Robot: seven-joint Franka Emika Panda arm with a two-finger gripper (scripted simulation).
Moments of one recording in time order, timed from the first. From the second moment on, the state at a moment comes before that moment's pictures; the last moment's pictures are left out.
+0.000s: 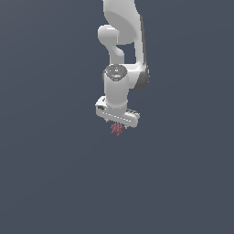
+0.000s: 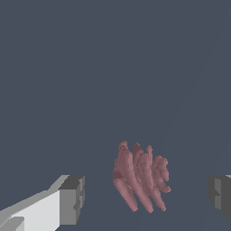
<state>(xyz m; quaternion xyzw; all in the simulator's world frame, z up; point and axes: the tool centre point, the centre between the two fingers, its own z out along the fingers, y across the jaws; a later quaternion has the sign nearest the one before) -0.042 -0.001 0.117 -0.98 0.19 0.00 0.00</state>
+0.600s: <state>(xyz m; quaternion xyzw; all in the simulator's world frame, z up) -0.068 0.000 0.092 -0.96 0.27 0.00 0.00</state>
